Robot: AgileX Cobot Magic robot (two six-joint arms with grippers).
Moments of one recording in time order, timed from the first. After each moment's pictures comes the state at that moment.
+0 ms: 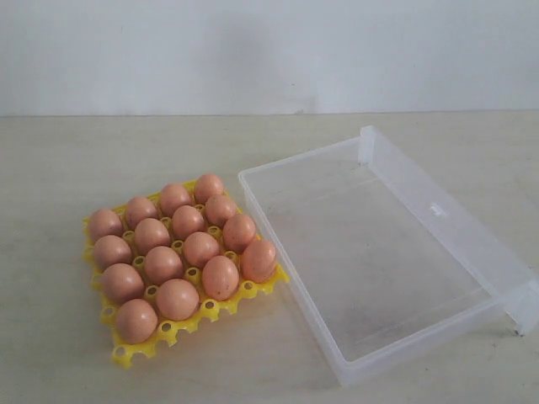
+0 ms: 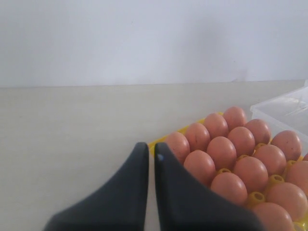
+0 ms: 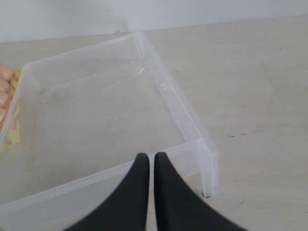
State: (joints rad) left arm -0.15 0.00 0.00 0.04 0.23 -0.08; right arm 0.07 0.00 0.00 -0.03 0.40 0.19
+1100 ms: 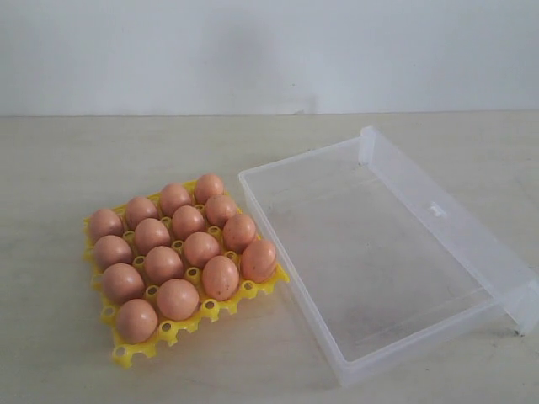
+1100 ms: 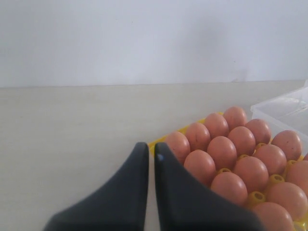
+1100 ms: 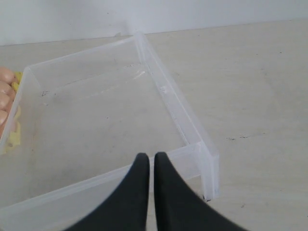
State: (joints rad) left arm -0.15 0.00 0.00 0.04 0.23 -0.08; right arm 0.07 0.00 0.00 -0.03 0.39 0.18
